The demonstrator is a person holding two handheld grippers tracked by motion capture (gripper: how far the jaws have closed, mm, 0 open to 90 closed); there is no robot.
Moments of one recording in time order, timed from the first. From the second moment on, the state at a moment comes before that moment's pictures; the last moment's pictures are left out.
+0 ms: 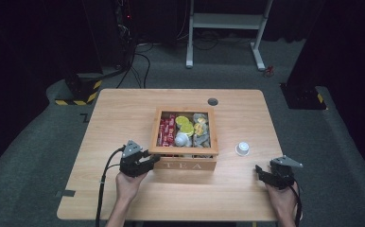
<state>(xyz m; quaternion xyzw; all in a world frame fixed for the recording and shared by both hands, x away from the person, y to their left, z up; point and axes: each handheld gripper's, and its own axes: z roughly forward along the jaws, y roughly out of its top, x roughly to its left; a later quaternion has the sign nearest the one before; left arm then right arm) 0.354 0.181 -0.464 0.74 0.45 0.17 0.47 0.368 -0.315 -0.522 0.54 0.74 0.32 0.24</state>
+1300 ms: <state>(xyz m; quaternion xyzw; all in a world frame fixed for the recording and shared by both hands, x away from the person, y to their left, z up) 0.351 0.176 -0.467 0.76 0.45 0.18 0.43 0.367 -0.314 -0.522 0.54 0.74 0.31 0.24</state>
